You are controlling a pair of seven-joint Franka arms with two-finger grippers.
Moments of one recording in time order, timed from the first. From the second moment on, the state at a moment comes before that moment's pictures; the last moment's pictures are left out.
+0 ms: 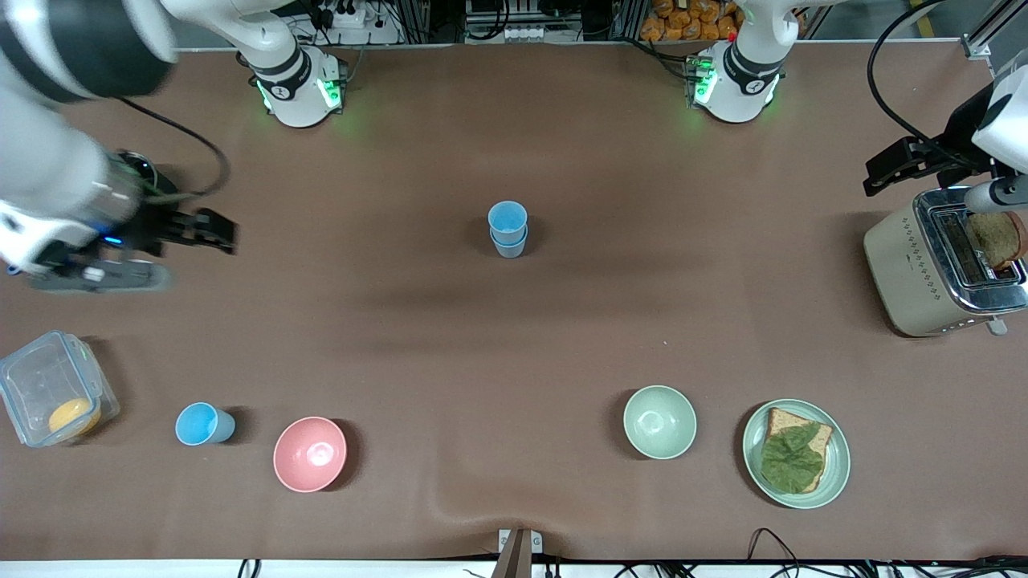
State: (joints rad) left arm 0.06 0.00 -0.16 -1.50 0.00 1.42 -0.19; right arm 0.21 0.19 -0.07 -1.35 -0.01 1.44 0.14
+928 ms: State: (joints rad) left arm 0.06 -0.05 -0.17 -1.50 0.02 1.40 -0.14; right arm -0.02 -0.01 -0.05 -1.54 -0.01 1.46 -0.07
